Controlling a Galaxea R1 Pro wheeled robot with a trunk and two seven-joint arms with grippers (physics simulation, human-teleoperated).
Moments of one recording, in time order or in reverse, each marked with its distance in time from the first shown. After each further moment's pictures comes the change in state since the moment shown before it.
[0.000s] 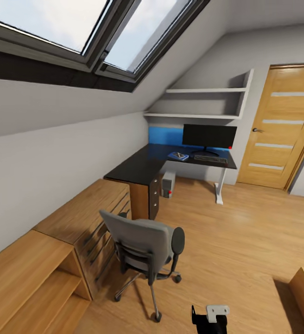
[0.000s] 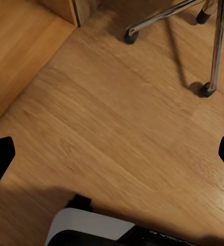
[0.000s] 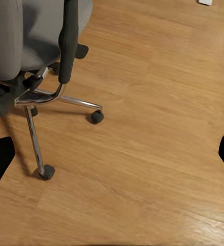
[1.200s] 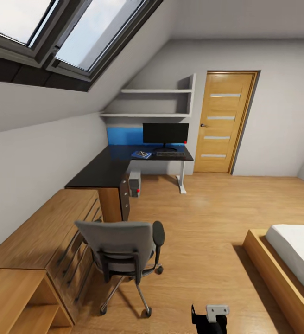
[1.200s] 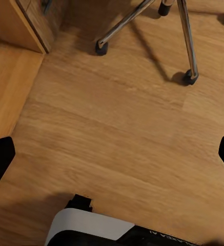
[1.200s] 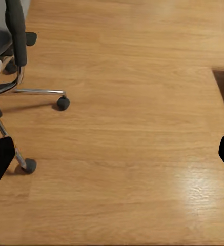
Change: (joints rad) left arm 0.000 0.000 0.000 0.000 0.000 0.000 0.000; right arm -0.001 0.001 0.000 0.000 0.002 0.000 0.000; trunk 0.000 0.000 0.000
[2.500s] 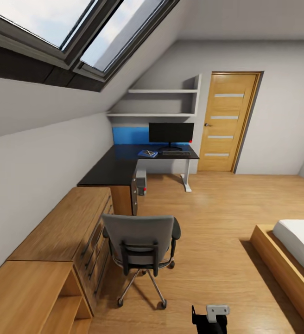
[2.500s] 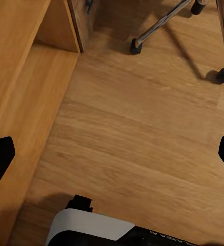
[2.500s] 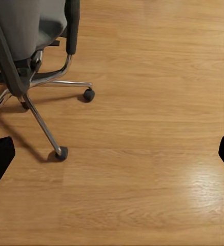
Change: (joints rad) left arm 0.000 0.001 0.000 0.000 0.000 -0.001 0.000; right arm 0.000 -0.002 0.000 0.000 0.003 0.001 0.000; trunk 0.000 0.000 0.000
